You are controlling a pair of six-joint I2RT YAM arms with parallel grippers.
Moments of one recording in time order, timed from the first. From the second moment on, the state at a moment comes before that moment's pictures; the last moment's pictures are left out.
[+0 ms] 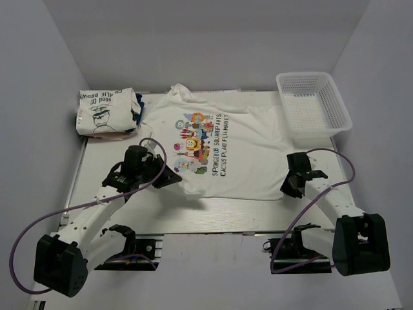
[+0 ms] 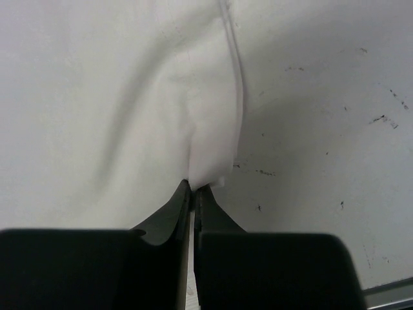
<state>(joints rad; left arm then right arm) -0.36 0.96 0.59 -0.37 0.43 -0.84 0.17 1.13 0.52 -0.55 0.20 0.59</state>
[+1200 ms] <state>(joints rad) -0.17 2.07 1.68 -0.12 0.12 -0.42 0.15 1.75 1.36 -0.67 0.34 0.52</state>
